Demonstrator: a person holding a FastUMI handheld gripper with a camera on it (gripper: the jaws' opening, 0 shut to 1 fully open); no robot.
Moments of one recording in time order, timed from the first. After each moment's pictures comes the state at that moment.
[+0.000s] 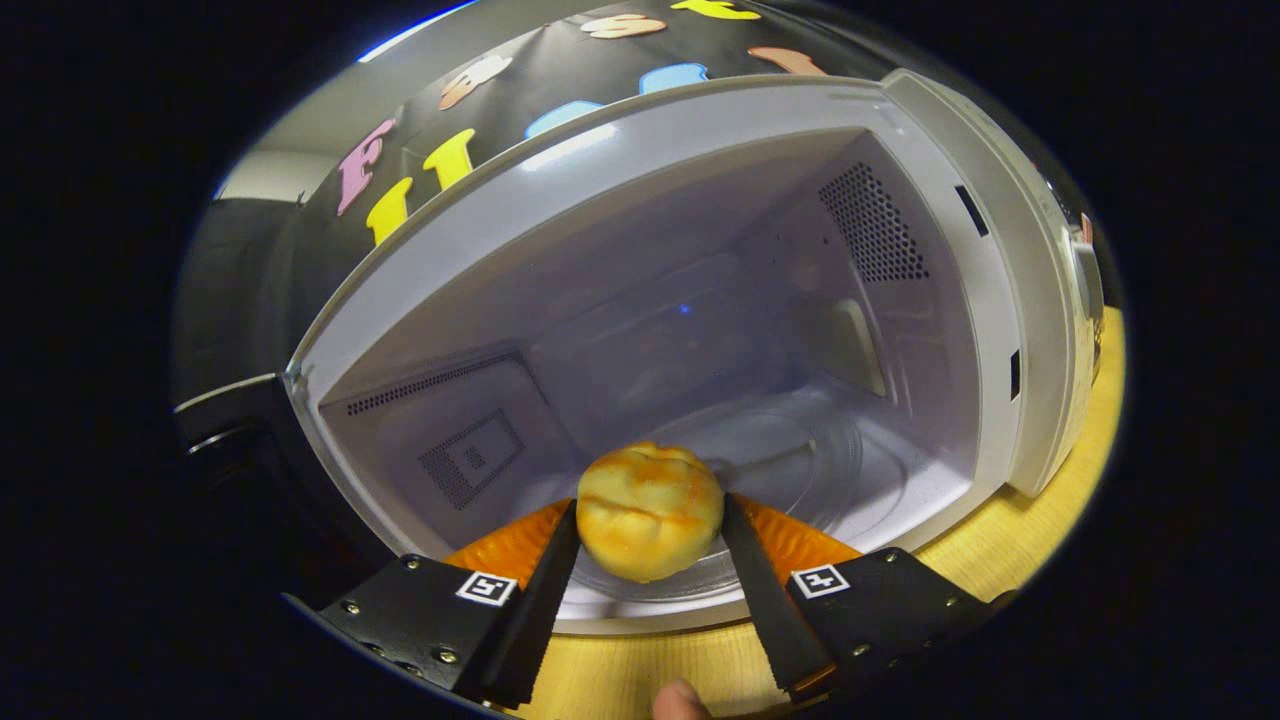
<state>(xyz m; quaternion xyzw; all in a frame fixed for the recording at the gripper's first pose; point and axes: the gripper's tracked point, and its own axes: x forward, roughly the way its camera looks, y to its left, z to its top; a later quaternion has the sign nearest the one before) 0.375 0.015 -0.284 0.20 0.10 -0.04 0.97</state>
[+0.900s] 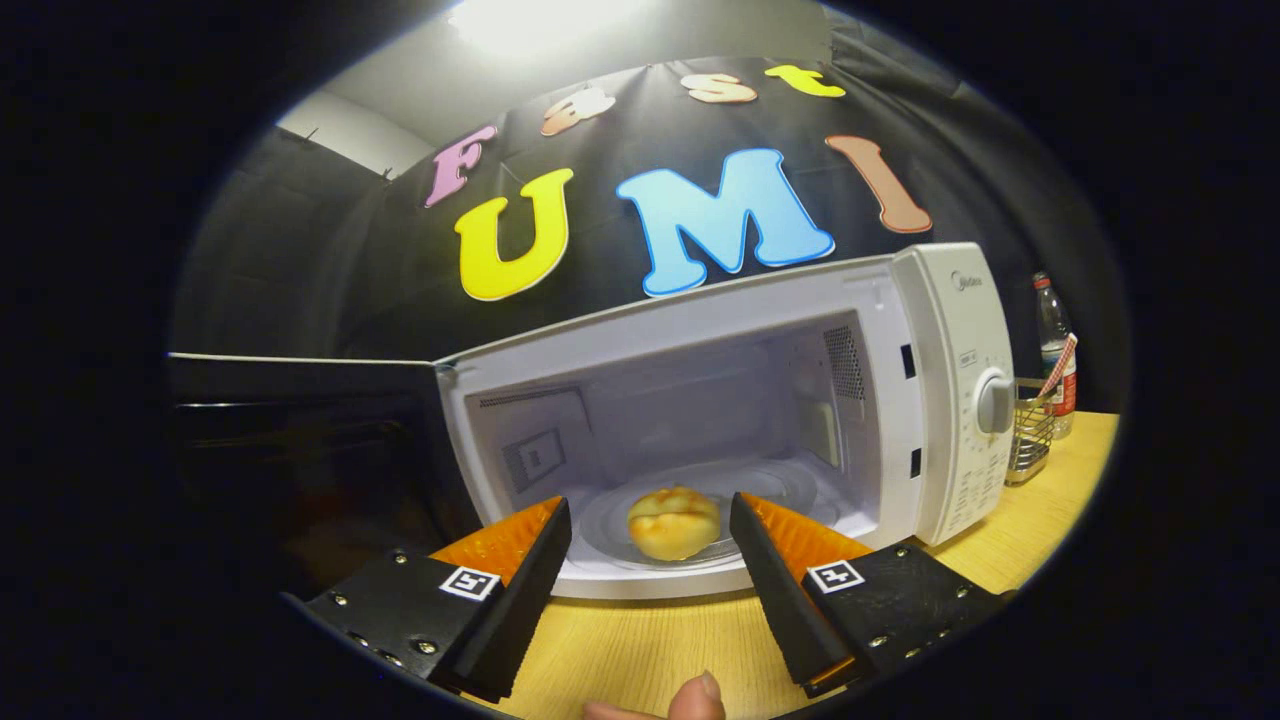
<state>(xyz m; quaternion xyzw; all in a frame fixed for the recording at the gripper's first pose) 0.272 0.029 -0.223 0.11 -0.01 -0.01 0.99</state>
